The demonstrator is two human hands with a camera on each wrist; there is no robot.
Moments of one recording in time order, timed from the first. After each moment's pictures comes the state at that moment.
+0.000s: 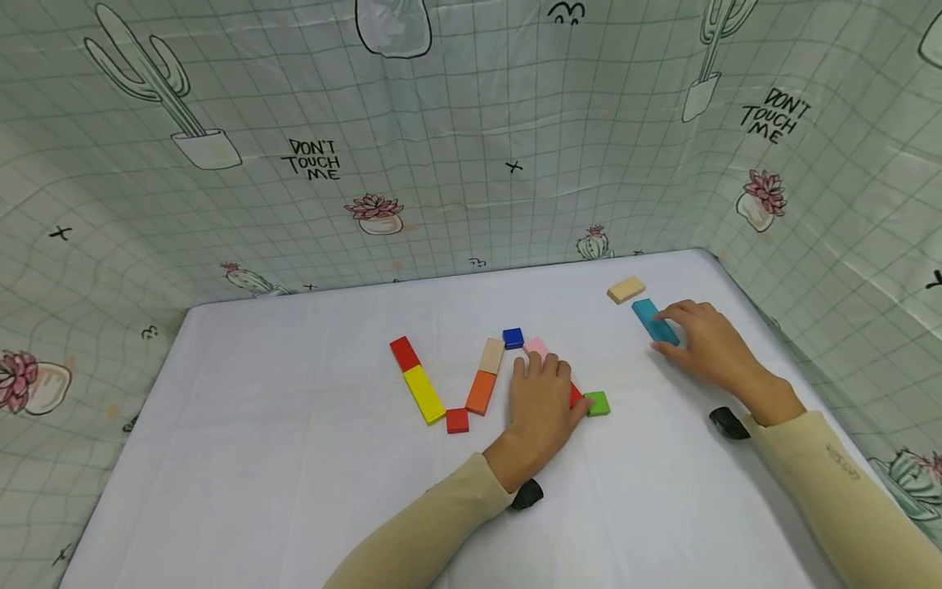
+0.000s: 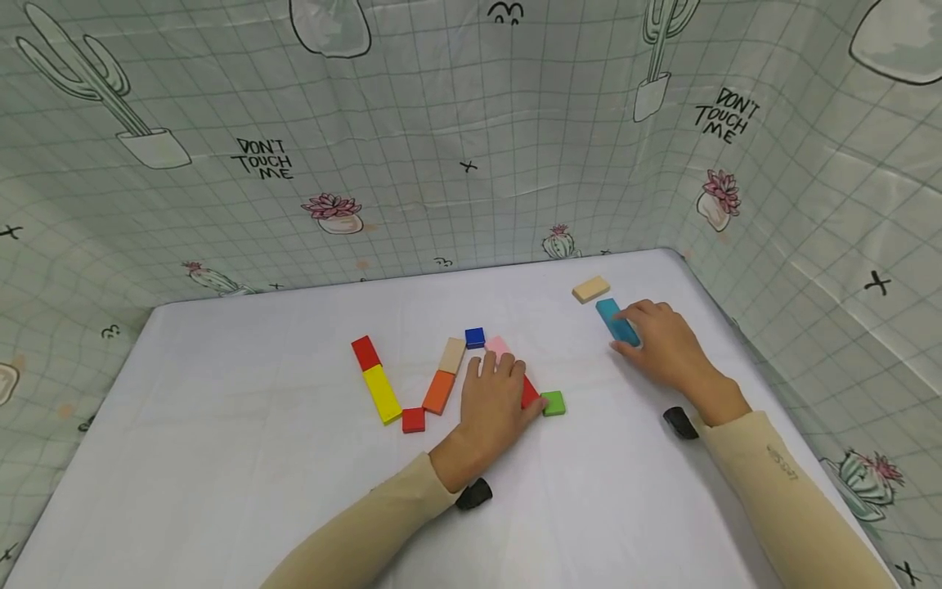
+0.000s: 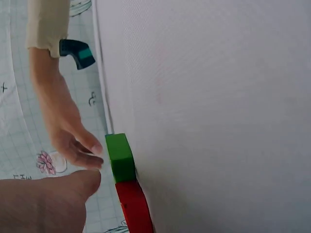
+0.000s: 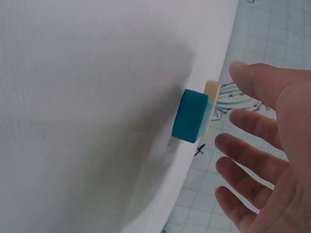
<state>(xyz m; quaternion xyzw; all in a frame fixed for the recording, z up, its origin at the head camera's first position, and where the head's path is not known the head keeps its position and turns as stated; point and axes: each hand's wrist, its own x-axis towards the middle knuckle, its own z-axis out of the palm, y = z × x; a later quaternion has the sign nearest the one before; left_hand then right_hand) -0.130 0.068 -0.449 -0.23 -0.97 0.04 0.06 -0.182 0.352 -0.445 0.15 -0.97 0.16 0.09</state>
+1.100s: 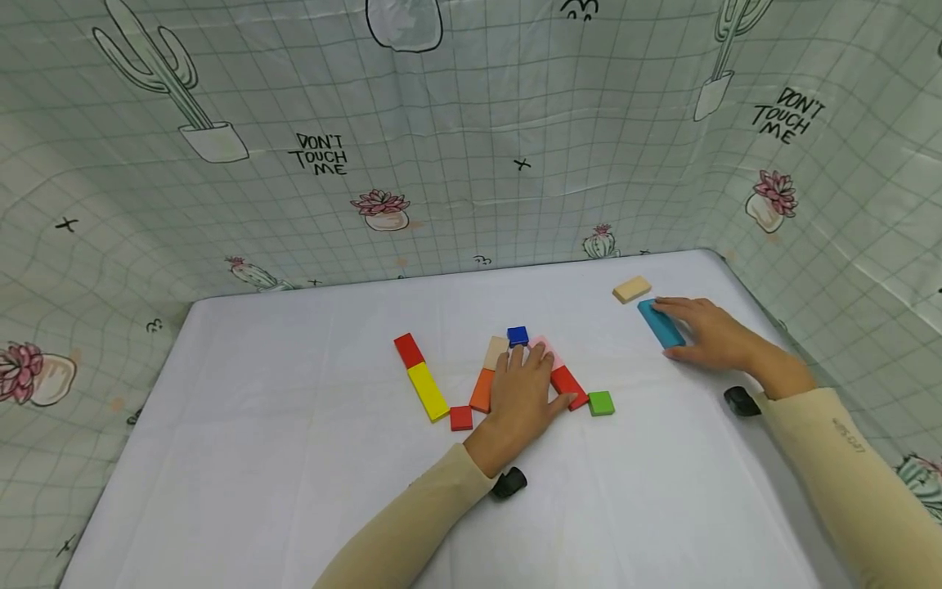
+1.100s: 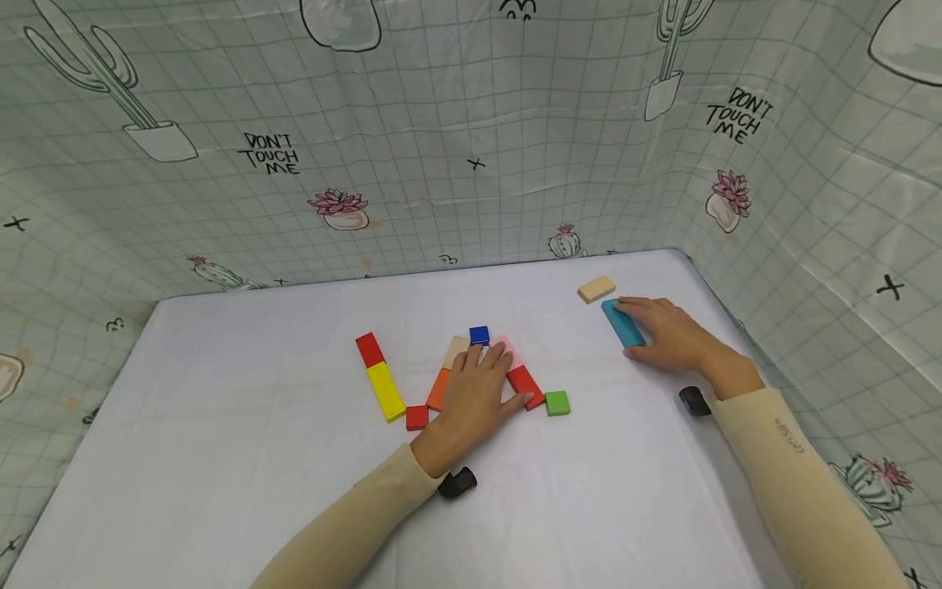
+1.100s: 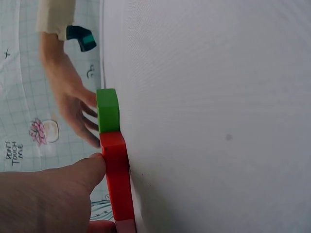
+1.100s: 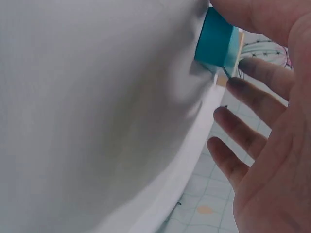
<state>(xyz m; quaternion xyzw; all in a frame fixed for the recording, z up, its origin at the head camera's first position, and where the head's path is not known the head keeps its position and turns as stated) -0.150 0.040 -0.458 -0.22 -0.97 -0.03 0.01 -0.214 0.376 -0.442 0.22 -0.96 0.17 -0.05</state>
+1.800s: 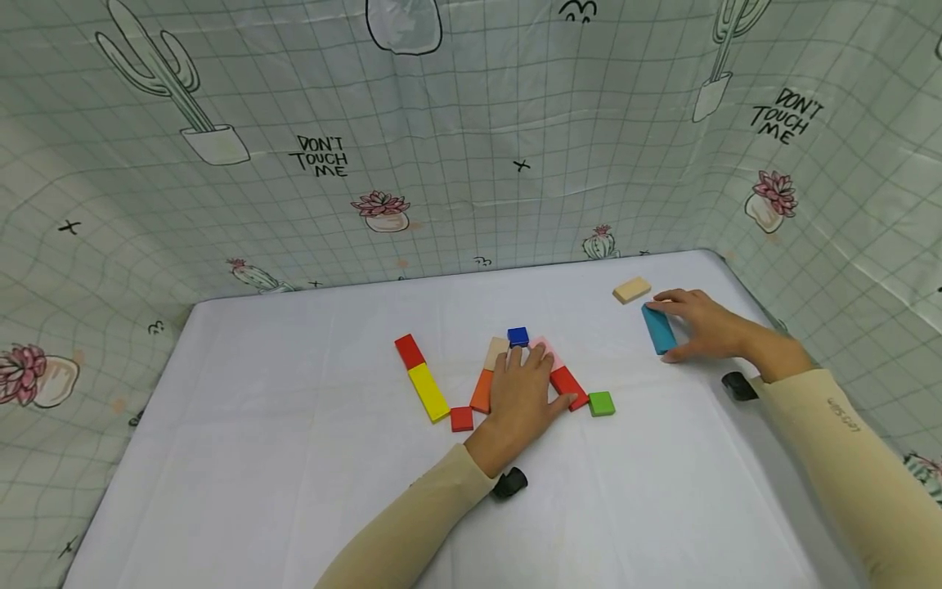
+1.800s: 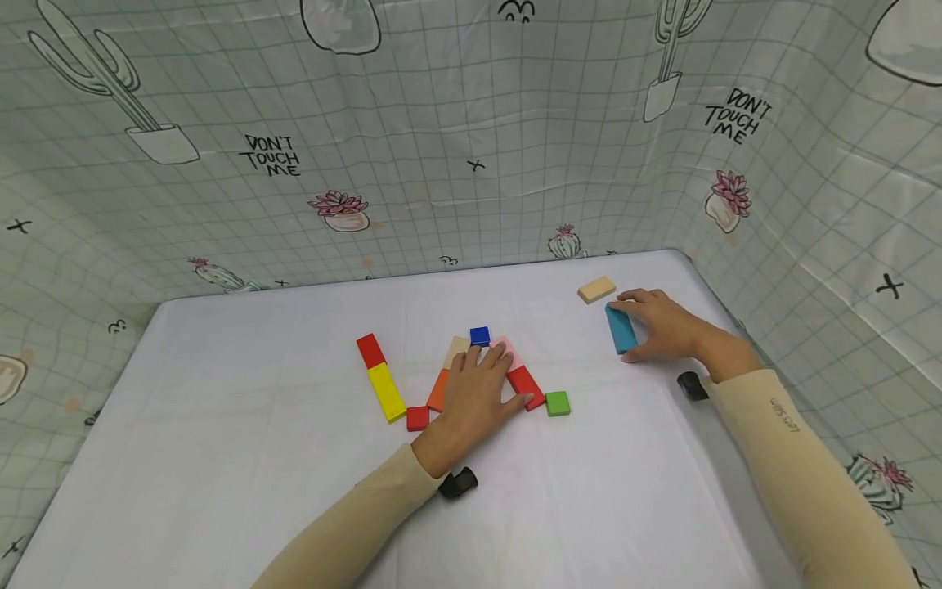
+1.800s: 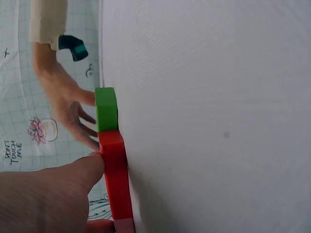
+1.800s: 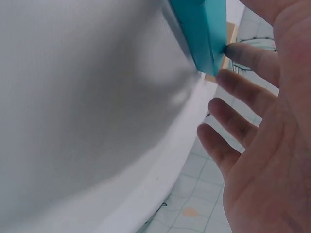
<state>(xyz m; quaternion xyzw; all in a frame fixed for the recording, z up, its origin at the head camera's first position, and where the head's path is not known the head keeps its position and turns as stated) -0.150 0.041 -0.459 -0.21 -0.98 -0.03 0.02 -0.227 0.373 -0.431 0.21 -0.96 0.17 -0.10</state>
